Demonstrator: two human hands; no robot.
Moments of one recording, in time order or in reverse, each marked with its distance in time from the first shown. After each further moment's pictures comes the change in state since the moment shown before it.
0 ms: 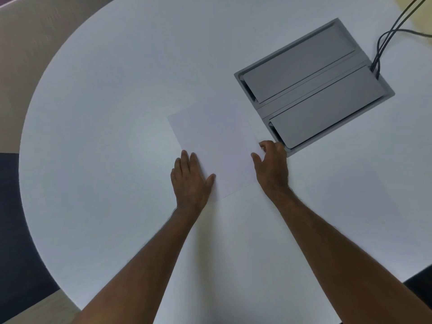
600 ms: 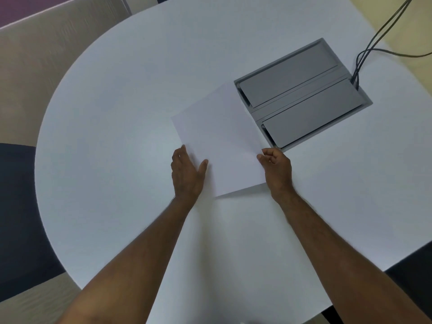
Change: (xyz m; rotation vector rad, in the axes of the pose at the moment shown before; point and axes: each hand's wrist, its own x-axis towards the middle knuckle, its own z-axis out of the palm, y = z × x) left_hand -0.021 0.007 -0.030 -0.503 0.098 -0.130; right_hand -0.037 0.010 -0.047 0.592 -0.050 0.203
